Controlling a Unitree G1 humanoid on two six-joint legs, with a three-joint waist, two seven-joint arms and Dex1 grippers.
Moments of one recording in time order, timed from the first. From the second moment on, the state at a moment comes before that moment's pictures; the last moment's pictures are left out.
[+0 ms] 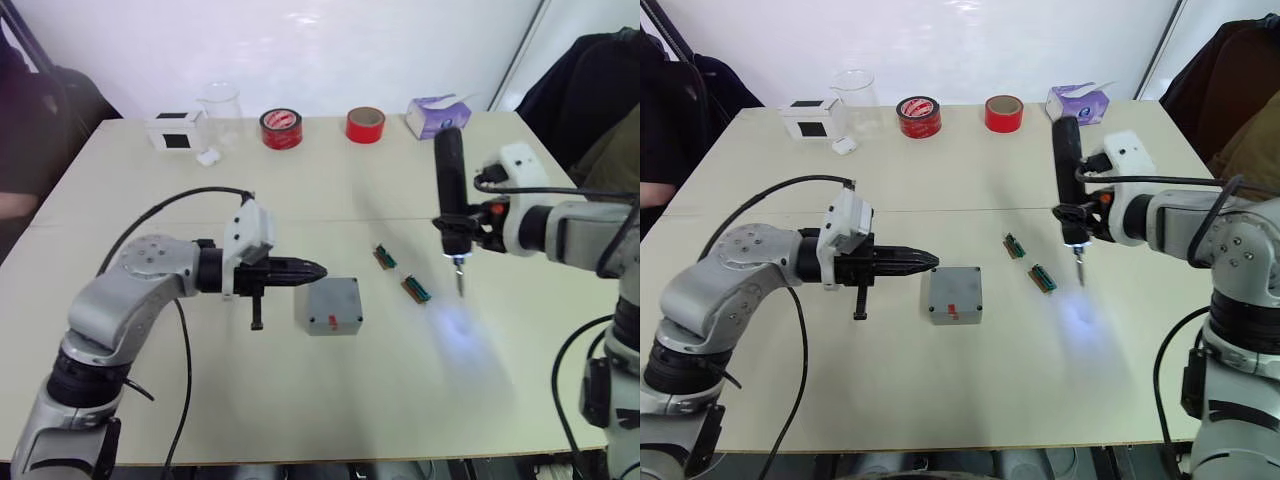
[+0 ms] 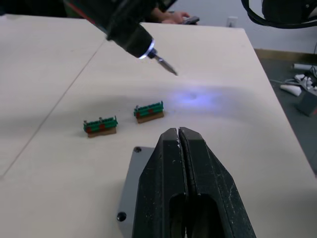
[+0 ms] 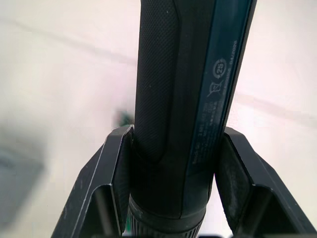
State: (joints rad) left arm -0.50 0.69 -0.03 -0.48 -0.62 0.73 -1.04; right arm -0.75 -0.88 -0.18 -0.25 0.84 1.61 0.23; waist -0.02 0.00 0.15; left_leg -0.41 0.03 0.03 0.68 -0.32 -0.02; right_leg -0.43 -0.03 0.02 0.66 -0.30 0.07
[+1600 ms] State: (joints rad) left arm -0.25 0.72 -0.13 -0.27 -0.45 0.49 -1.02; right arm -0.50 -0.80 0.10 -0.50 0.68 1.24 0.58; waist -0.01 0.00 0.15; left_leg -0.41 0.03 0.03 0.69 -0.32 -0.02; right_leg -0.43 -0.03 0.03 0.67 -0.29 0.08
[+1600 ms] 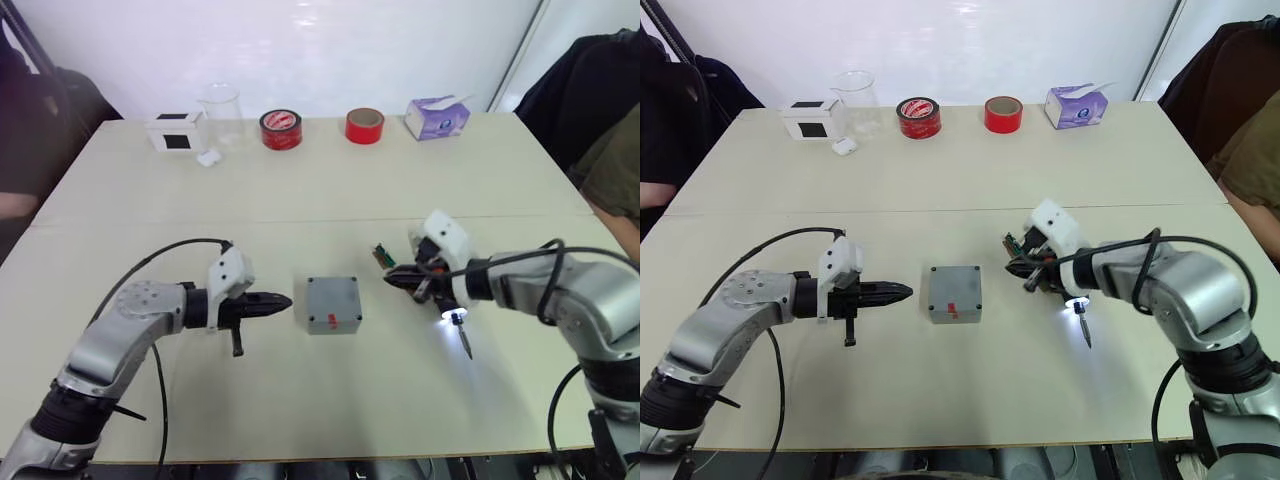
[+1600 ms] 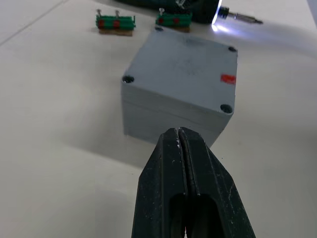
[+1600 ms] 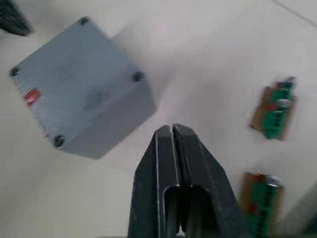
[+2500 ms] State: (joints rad) left arm -0.36 0.61 -0.20 -0.09 -0.28 0.39 -1.01; right arm -0.43 -0.79 0.22 -0.59 0.61 1.16 0.64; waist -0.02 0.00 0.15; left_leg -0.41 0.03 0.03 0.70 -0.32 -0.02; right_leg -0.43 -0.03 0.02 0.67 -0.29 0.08
